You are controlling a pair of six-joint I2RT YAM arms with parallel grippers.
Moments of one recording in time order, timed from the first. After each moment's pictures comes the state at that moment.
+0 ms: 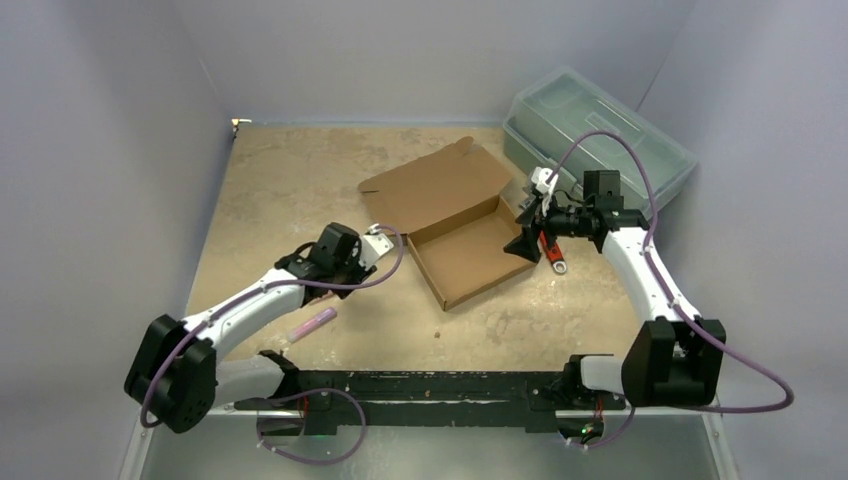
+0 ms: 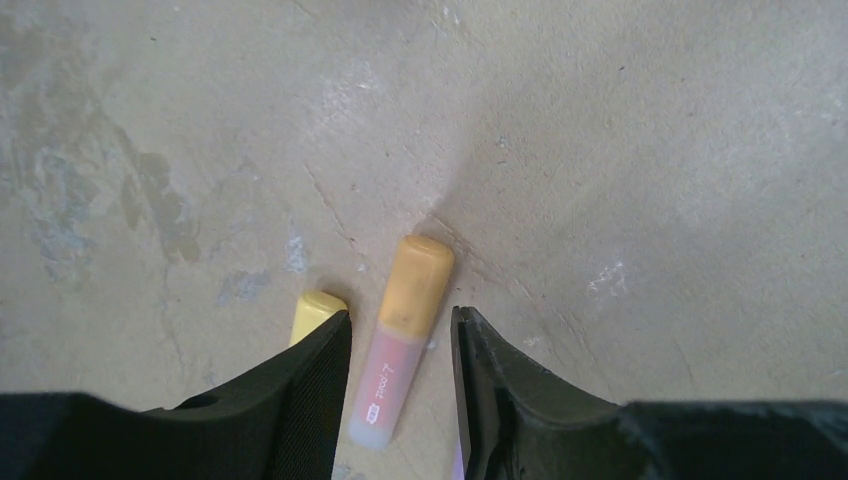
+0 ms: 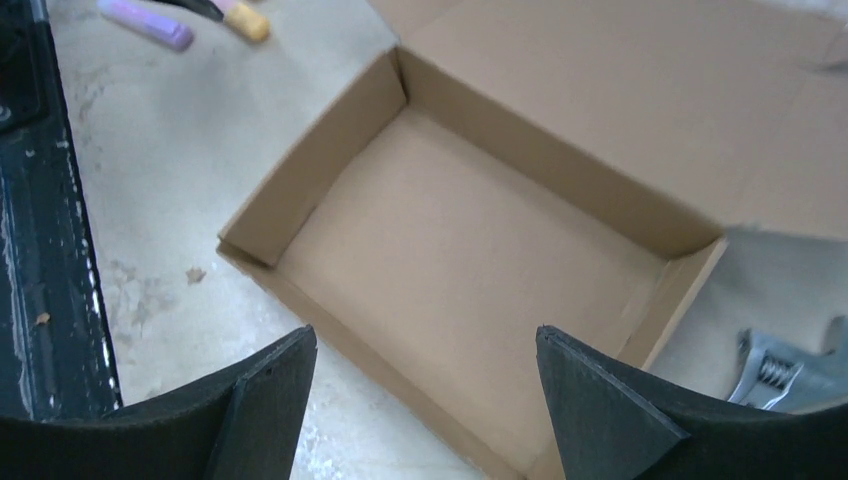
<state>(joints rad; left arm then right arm) -0.55 1.17 0.66 -0.43 -0.10 0.36 0.01 1.26 0.99 -0.60 -0.97 -0.69</state>
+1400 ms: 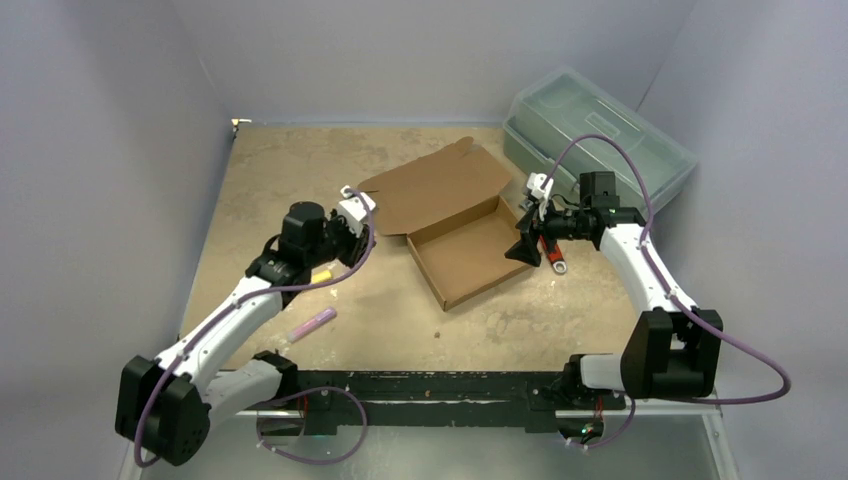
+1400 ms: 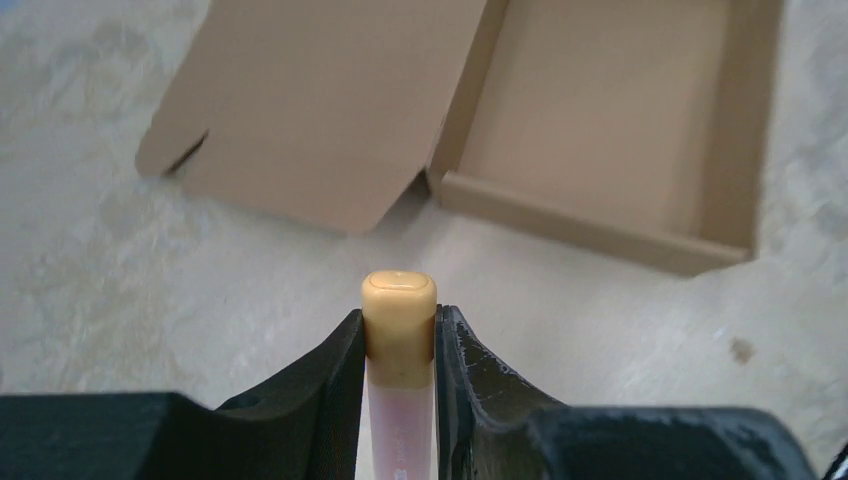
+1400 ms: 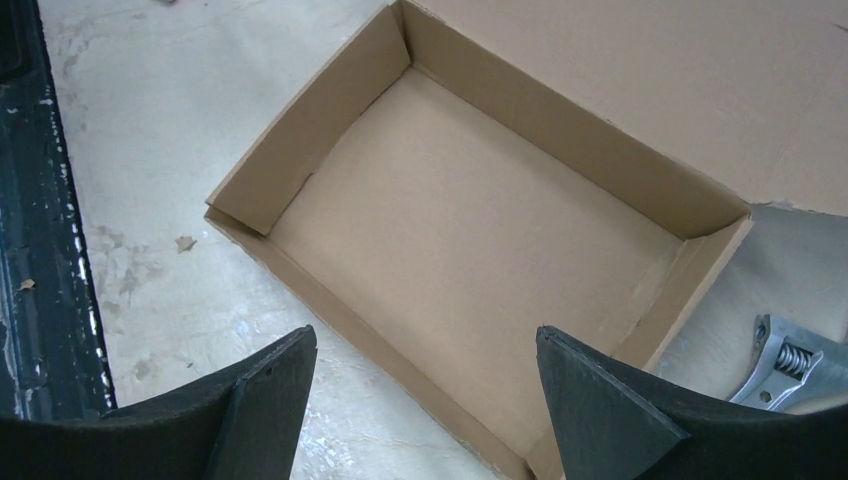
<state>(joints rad) -0.41 1.08 0.70 -0.18 0.27 0.24 0.01 1.32 0.99 -0.67 -0.94 -0.79</state>
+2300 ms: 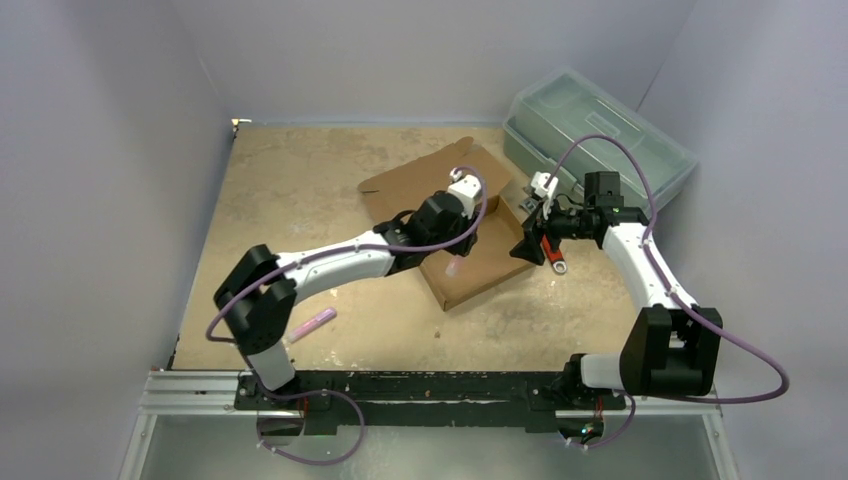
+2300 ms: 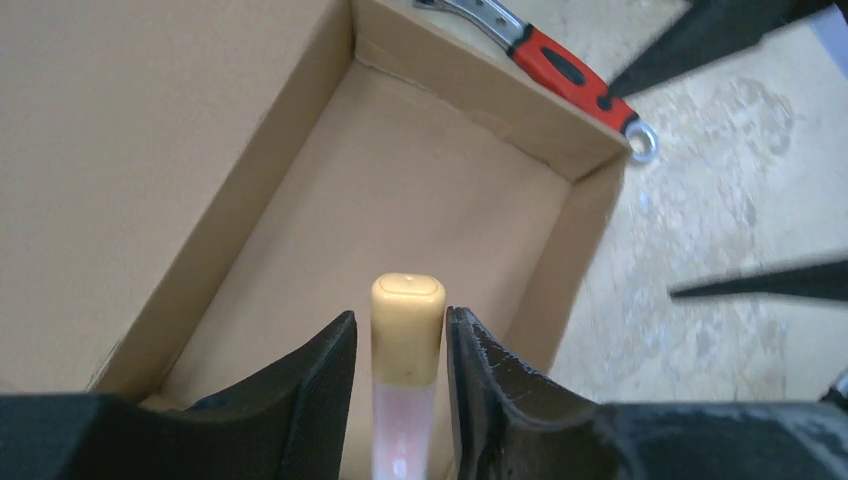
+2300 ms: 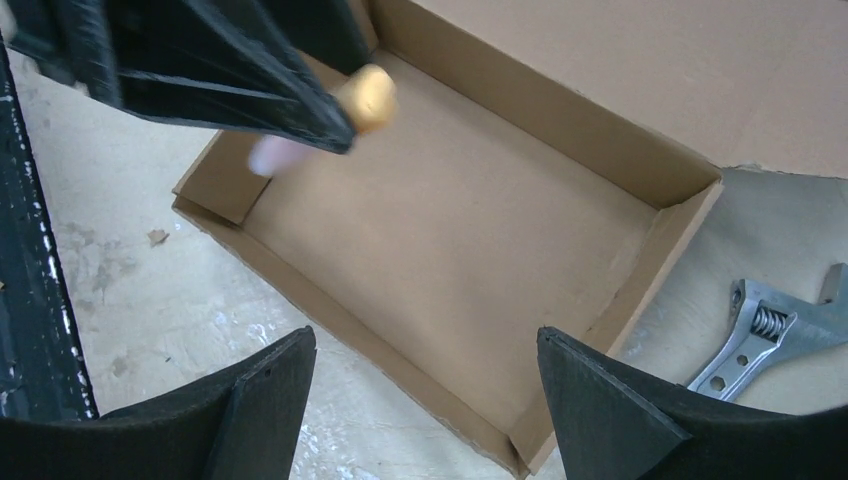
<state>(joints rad) -0.93 1.67 1.18 -0.03 -0.13 -0.33 -0.02 1.33 0.99 -0.67 -0.91 -0.80</state>
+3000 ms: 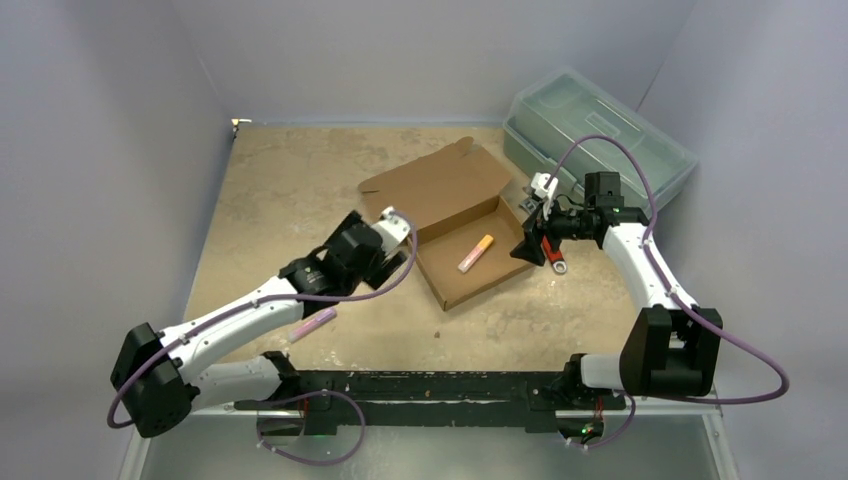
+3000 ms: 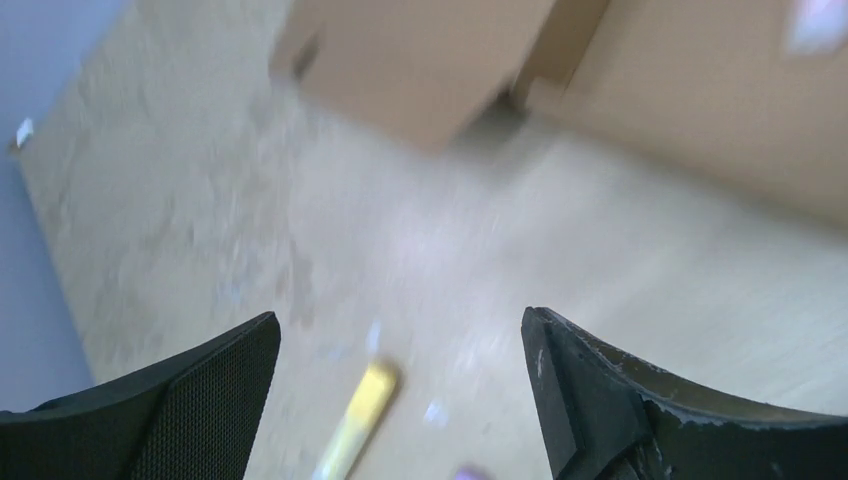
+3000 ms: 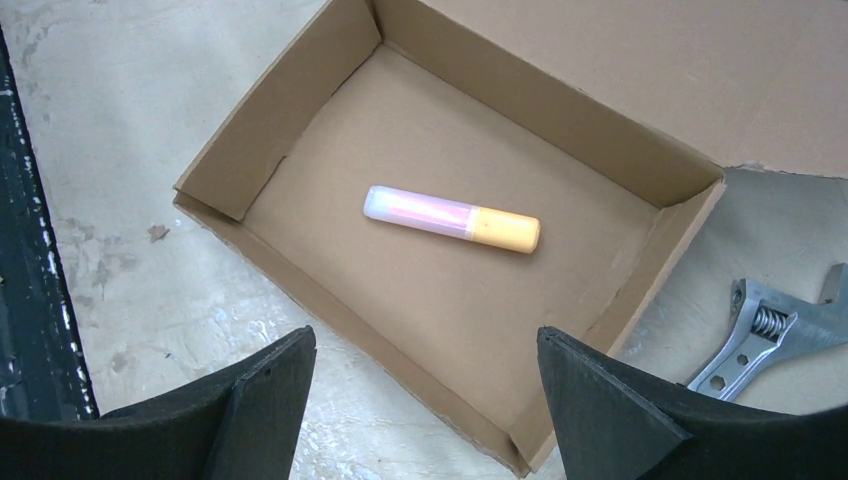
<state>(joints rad) -0.85 1.14 0.90 -0.35 -0.46 0.14 -0.03 1.33 0.99 -0.68 -0.91 -0.81</state>
